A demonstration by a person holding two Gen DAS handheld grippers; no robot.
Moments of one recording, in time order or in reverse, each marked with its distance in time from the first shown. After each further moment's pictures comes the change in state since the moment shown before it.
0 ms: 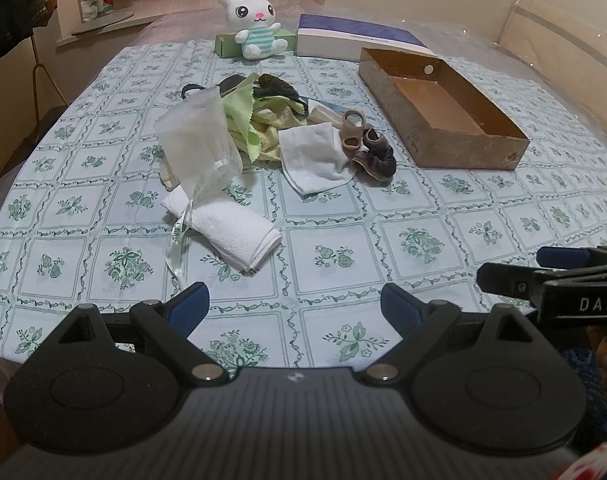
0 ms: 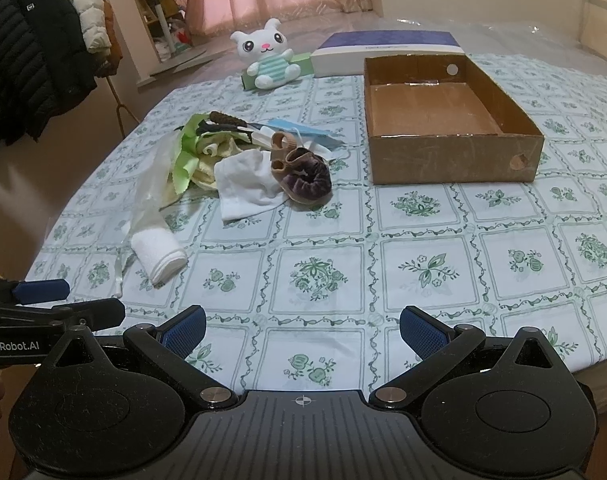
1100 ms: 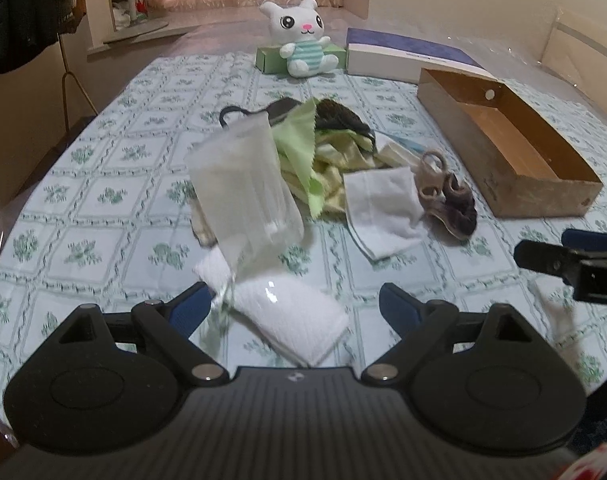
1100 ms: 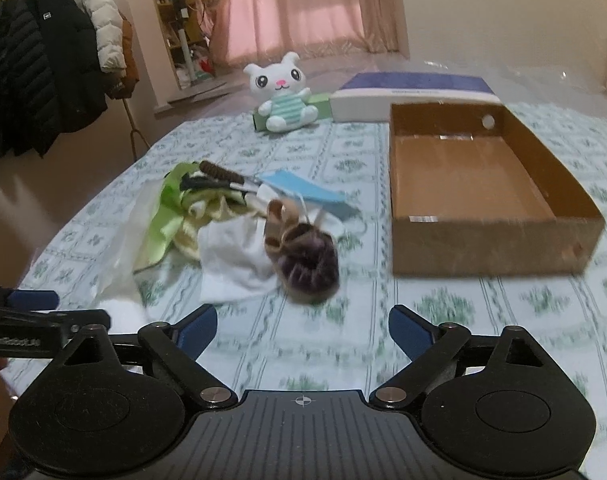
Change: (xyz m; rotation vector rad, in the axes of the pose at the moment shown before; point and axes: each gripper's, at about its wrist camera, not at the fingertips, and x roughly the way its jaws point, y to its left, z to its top) left arm 0.067 0.032 0.056 -0.037 -0.043 0.107; right arm 0.076 -0.015 0.060 -0.090 -0.123 0.047
